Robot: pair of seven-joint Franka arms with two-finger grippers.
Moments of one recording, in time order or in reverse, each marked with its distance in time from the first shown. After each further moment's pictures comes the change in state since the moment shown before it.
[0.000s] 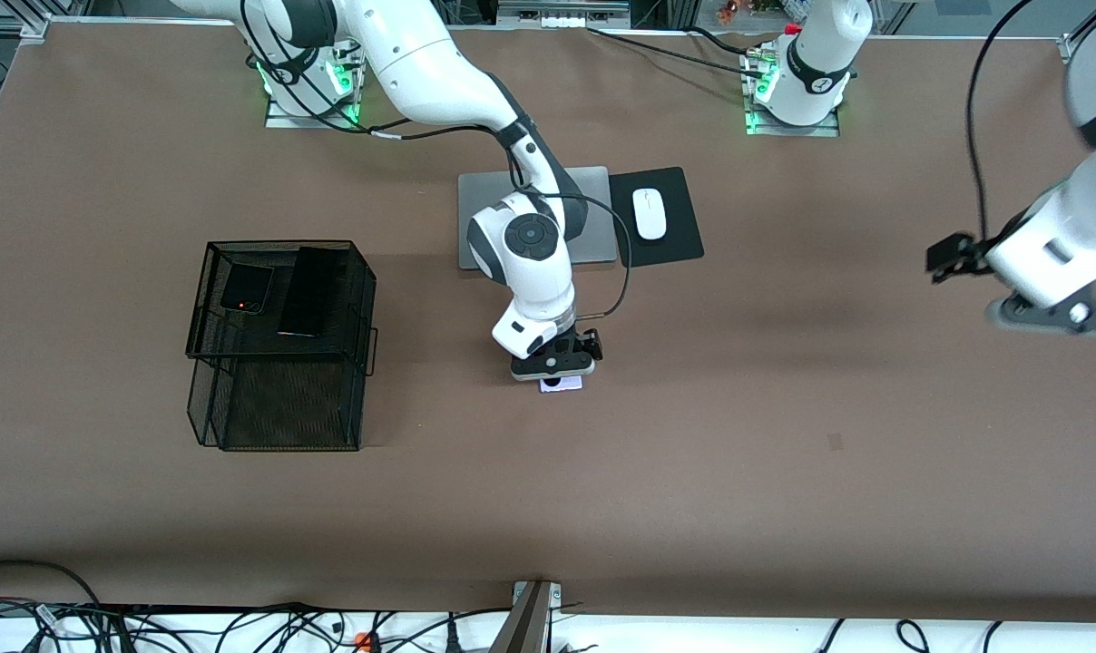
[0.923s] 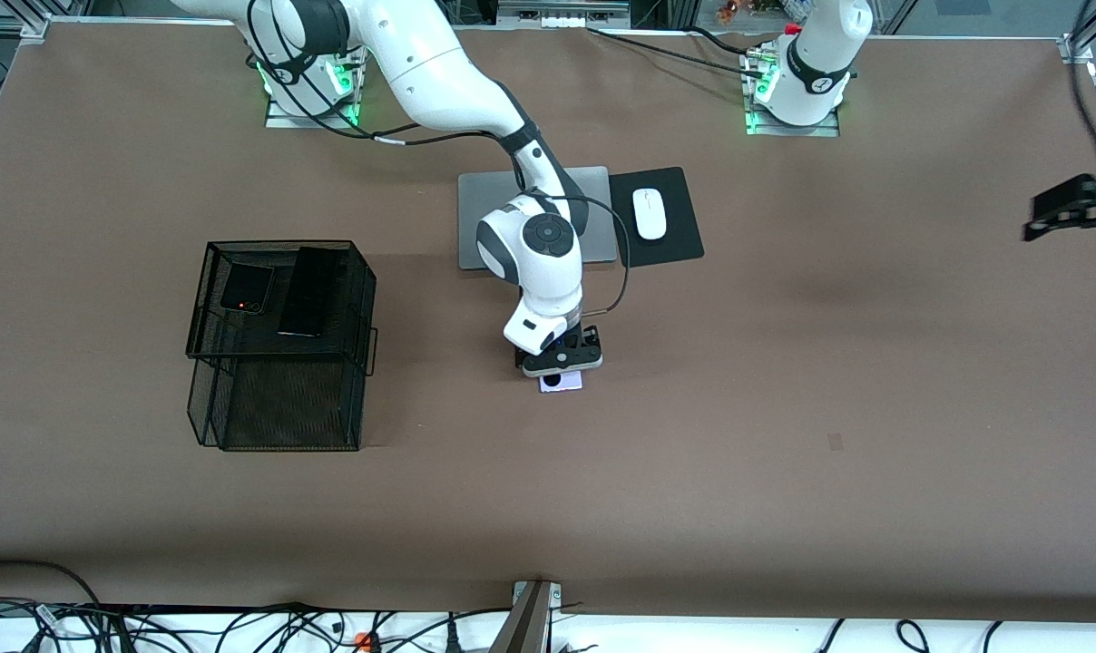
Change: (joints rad) left arm 0.199 -0.099 -0.096 -0.089 -0.093 0.039 0.122; right arm 0.022 0.049 0.000 0.001 -0.087 0.023 0.000
